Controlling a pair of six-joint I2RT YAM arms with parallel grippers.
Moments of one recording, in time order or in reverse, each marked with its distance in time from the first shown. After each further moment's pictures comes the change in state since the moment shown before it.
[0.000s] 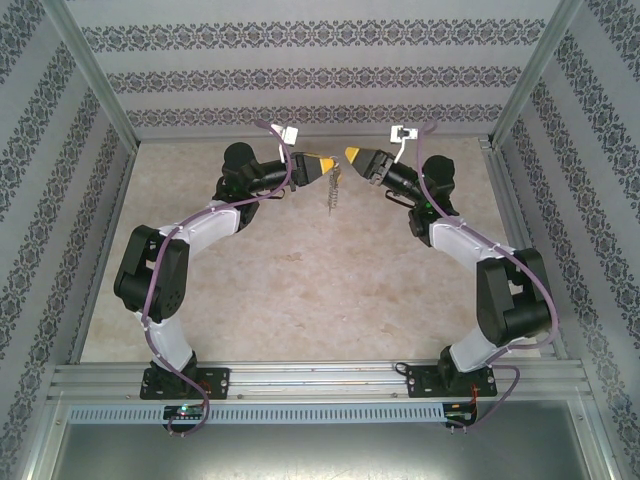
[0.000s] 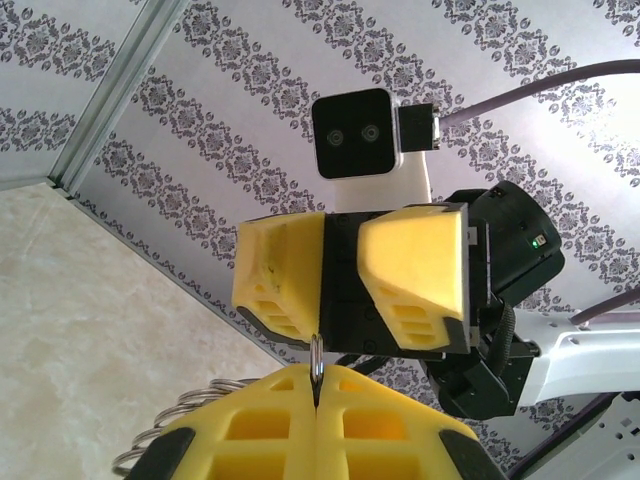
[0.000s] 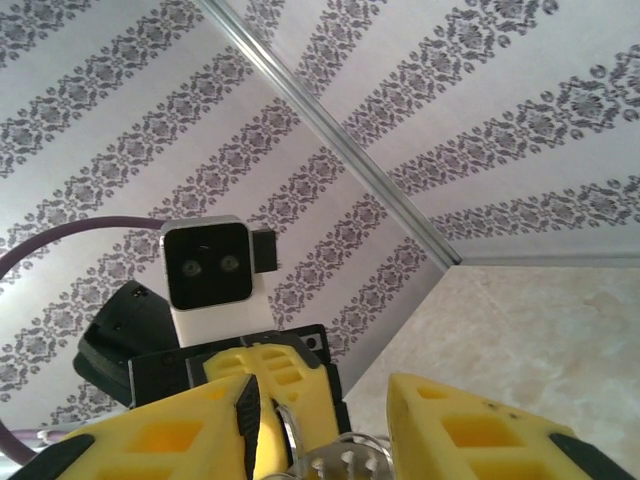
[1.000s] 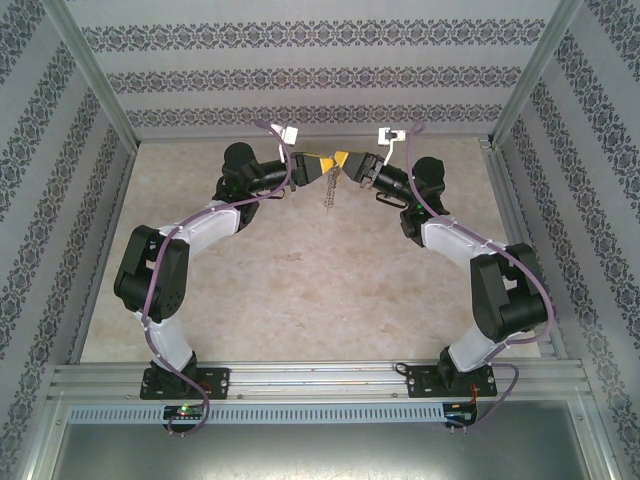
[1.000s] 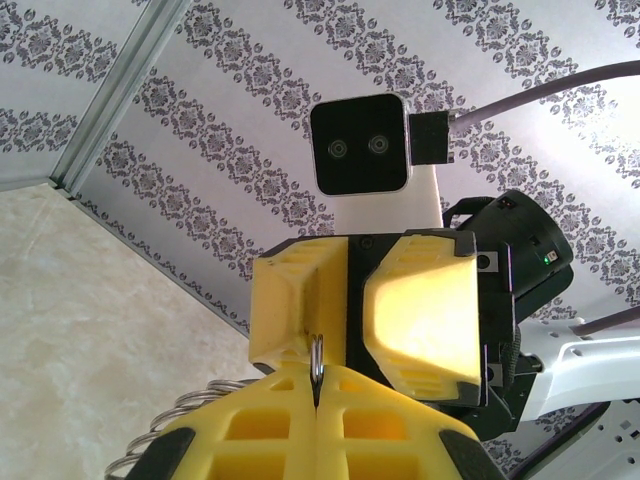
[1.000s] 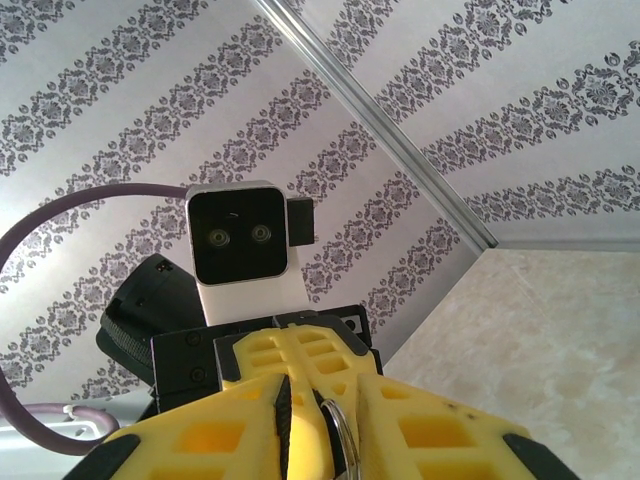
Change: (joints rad) left arm 0.000 0.000 0.000 0.000 -0.003 0.000; right arm 0.044 0.035 0.013 0.035 -0.021 0.012
